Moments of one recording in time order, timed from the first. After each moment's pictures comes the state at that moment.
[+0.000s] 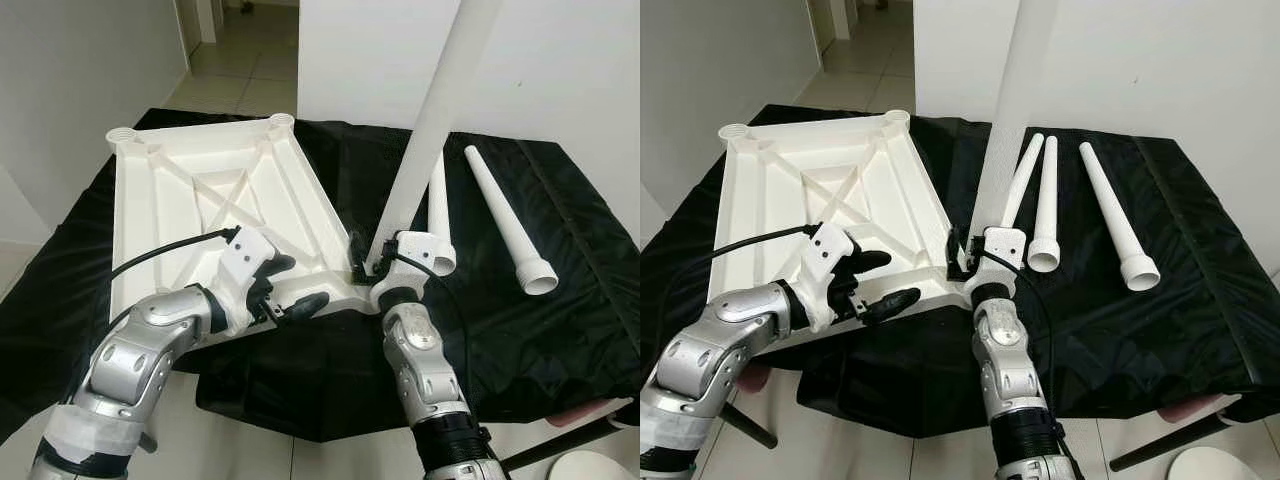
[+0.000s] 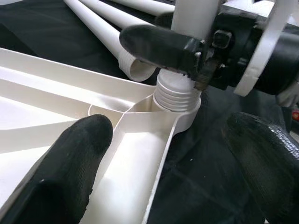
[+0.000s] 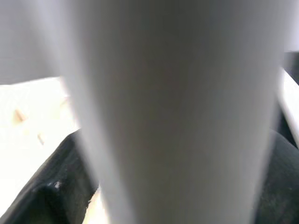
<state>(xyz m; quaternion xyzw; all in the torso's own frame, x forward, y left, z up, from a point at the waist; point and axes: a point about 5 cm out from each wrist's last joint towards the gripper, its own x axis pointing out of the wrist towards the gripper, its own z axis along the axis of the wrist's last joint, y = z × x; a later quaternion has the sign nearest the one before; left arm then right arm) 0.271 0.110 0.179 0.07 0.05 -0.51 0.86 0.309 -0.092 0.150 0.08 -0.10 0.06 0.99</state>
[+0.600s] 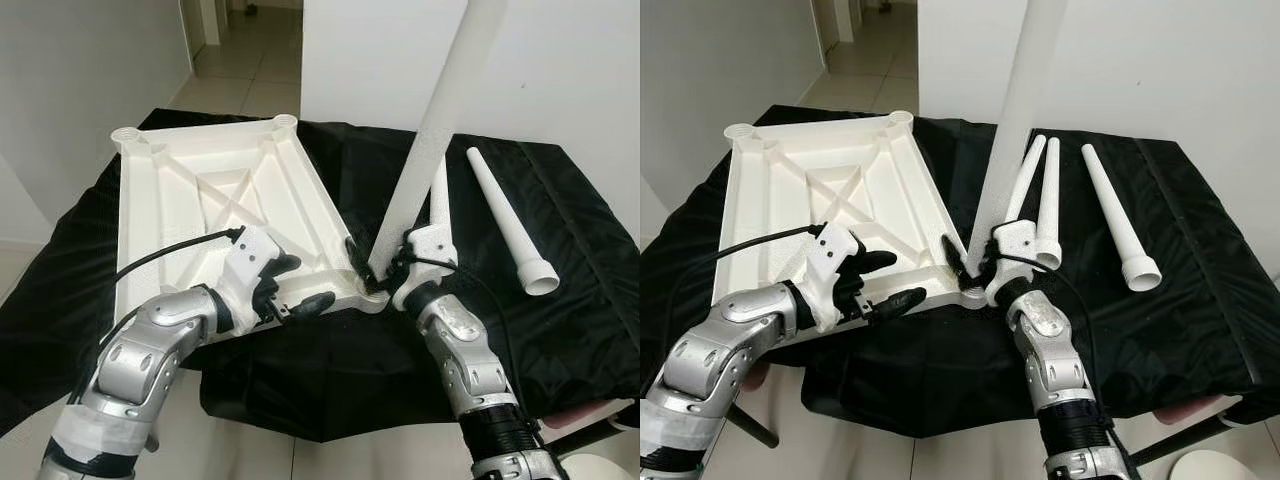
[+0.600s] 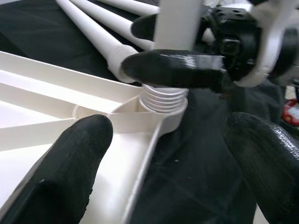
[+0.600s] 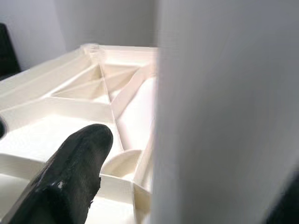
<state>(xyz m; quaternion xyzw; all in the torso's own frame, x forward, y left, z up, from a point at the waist) 0.269 0.101 0.177 0.06 0.06 -0.52 0.85 0.314 -0.126 0.148 -0.01 -0.07 0.27 0.96</state>
